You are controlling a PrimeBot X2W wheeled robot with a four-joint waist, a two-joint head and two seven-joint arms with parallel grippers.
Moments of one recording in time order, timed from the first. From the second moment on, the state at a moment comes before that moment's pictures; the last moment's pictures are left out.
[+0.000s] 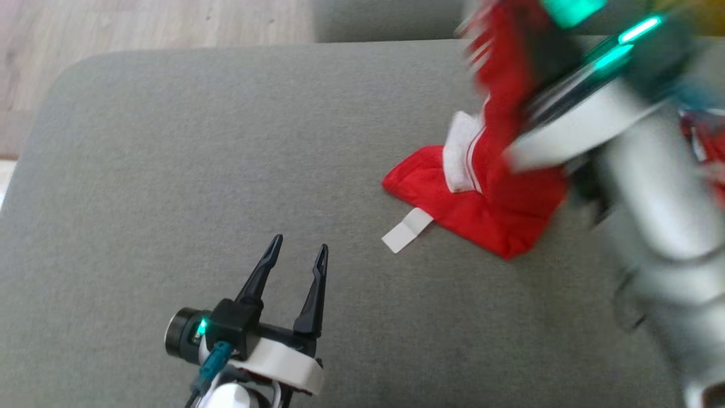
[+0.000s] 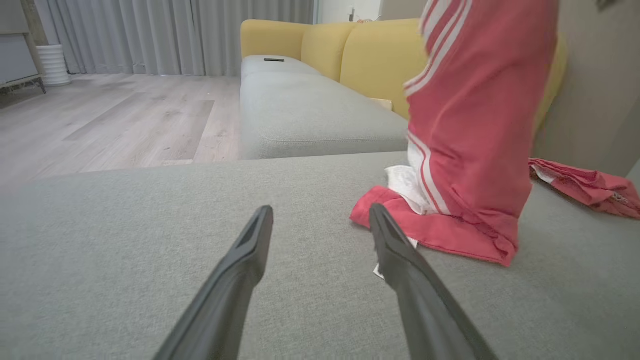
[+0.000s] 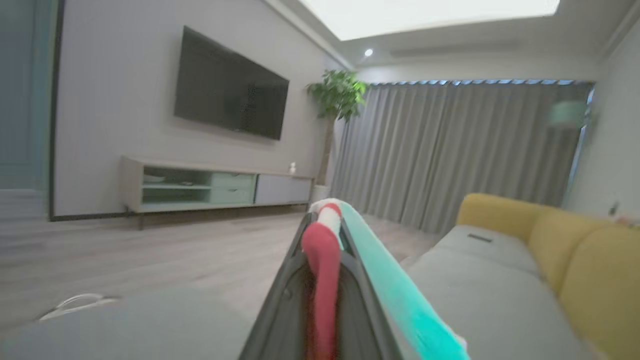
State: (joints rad) left arm 0.00 0.05 -0.42 0.07 -0.13 0.06 -0.25; right arm -0.78 -0.30 0.52 0.29 0.36 0.13 -0.19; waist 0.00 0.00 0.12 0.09
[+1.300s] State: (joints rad) left arm -0.09 0.05 -0.49 0.52 -0.35 0.04 -0.26; right arm -0.17 -0.26 0.44 0.19 0.36 0.13 -0.25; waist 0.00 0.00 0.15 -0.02
